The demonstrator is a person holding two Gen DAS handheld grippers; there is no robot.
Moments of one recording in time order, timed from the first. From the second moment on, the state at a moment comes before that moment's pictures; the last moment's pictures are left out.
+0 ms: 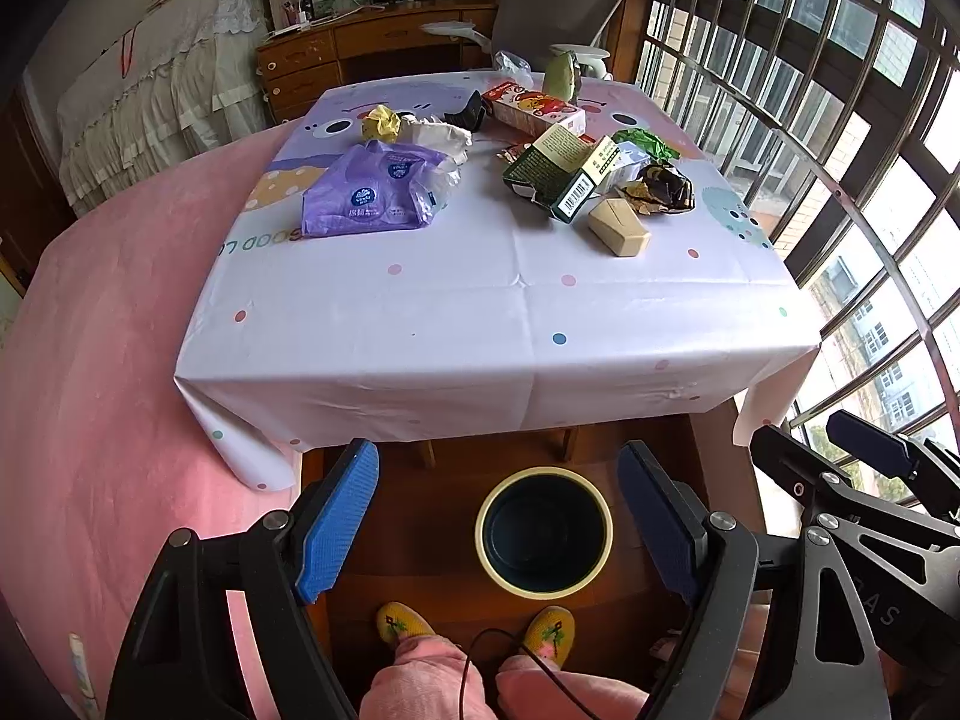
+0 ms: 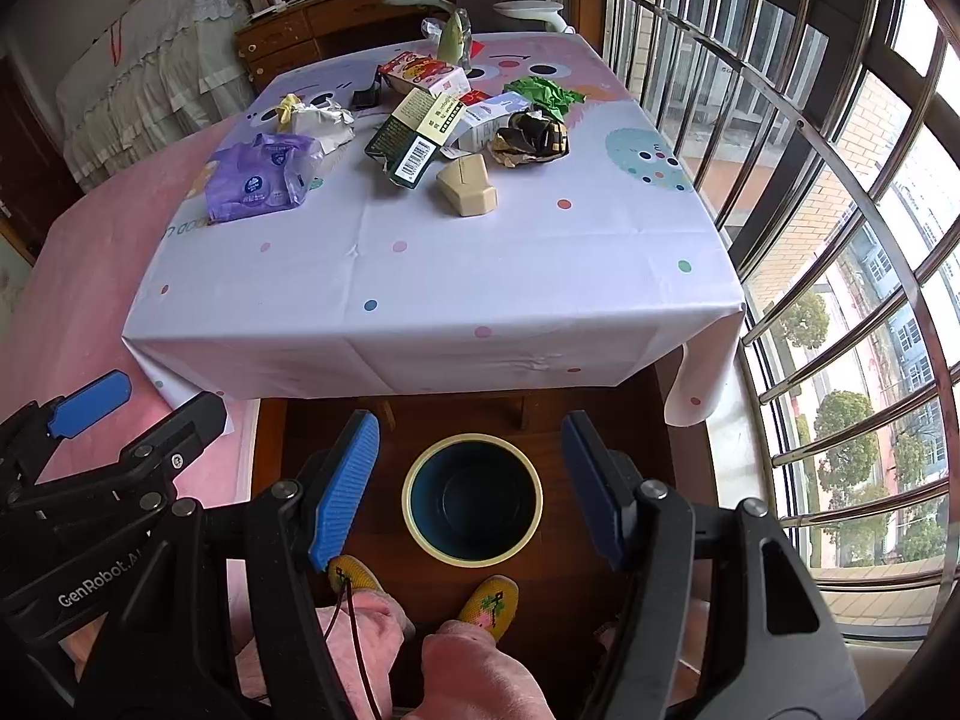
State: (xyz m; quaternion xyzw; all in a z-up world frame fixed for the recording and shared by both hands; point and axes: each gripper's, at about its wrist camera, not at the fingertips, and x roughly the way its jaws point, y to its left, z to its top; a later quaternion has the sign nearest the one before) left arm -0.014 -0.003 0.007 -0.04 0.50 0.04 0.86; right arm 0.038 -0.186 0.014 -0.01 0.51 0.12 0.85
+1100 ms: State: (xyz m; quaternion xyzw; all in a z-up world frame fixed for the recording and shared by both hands) left arm -0.017 -0.003 0.017 -0.04 0.49 0.04 0.87; right arm 0.038 -0.181 0.018 -0.01 0.51 0.12 0.85
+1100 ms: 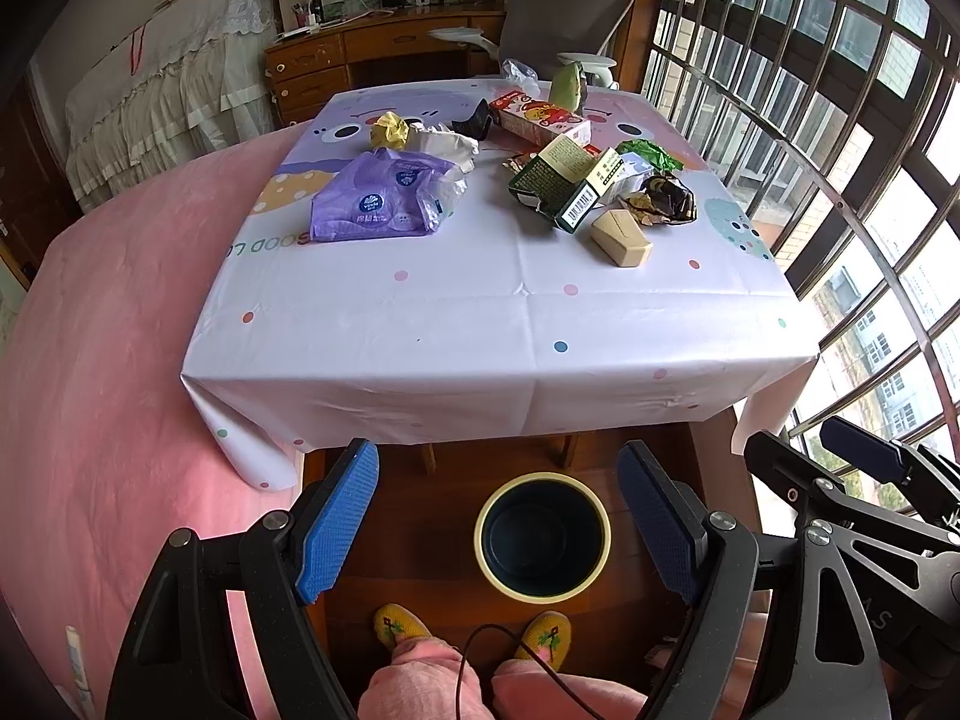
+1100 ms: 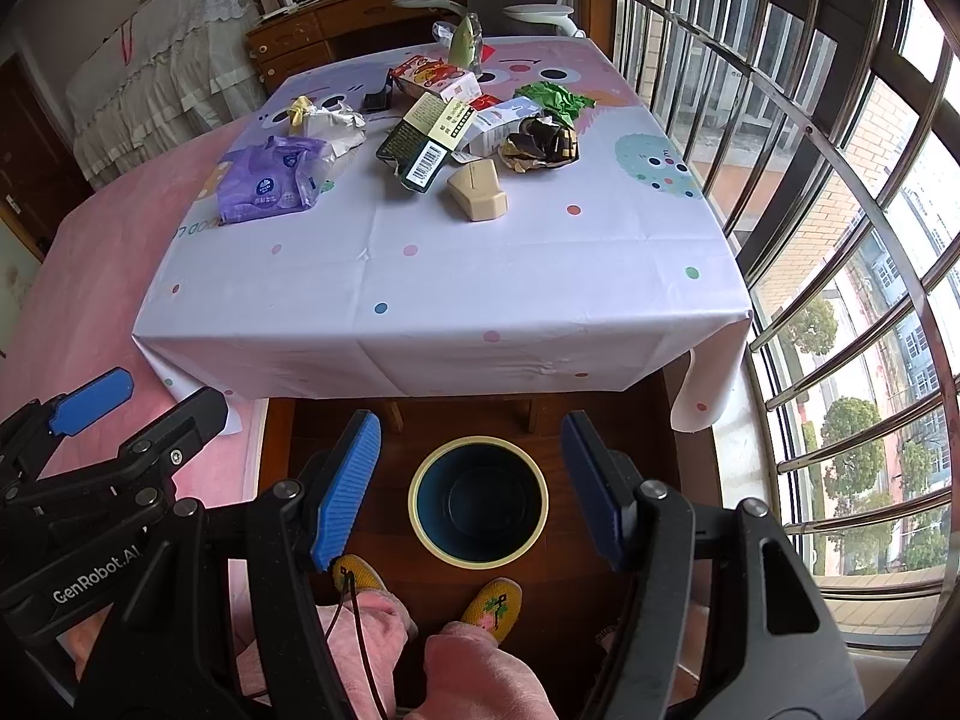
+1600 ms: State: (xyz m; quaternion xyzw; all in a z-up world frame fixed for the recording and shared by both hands) left arm -0.015 0.000 0.026 -0.04 0.49 0.04 0.87; right arm 0.048 -0.175 0.029 0.00 0.50 0.13 0.86
